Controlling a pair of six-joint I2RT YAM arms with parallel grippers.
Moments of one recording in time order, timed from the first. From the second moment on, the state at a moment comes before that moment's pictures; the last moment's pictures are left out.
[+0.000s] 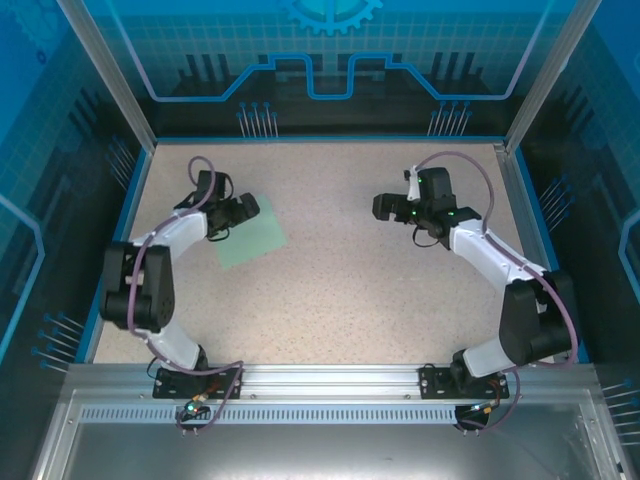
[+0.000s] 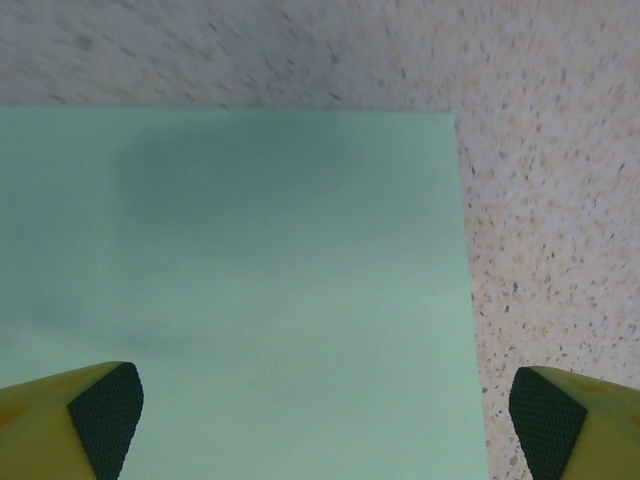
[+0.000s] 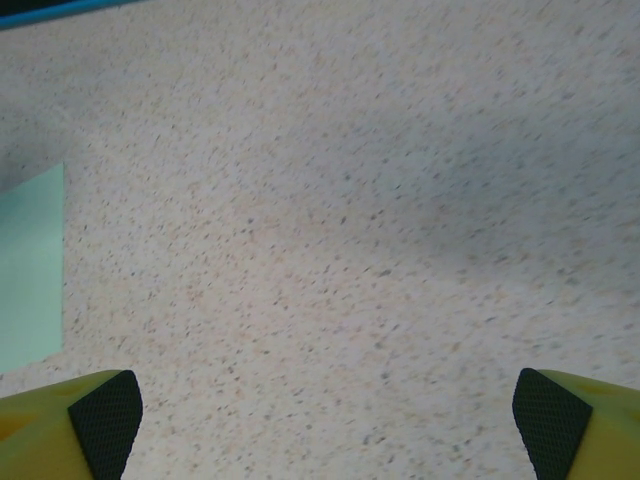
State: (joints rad) left arm -0.06 1.71 1.08 -0.34 0.05 -0.56; right arm 0.27 1.48 1.01 -0.27 -0.14 0.33
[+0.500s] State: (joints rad) left arm -0.17 1.97 1.32 -0.55 0.07 -0.62; right arm 0.32 1.53 1.01 -0.31 -0.10 0.42
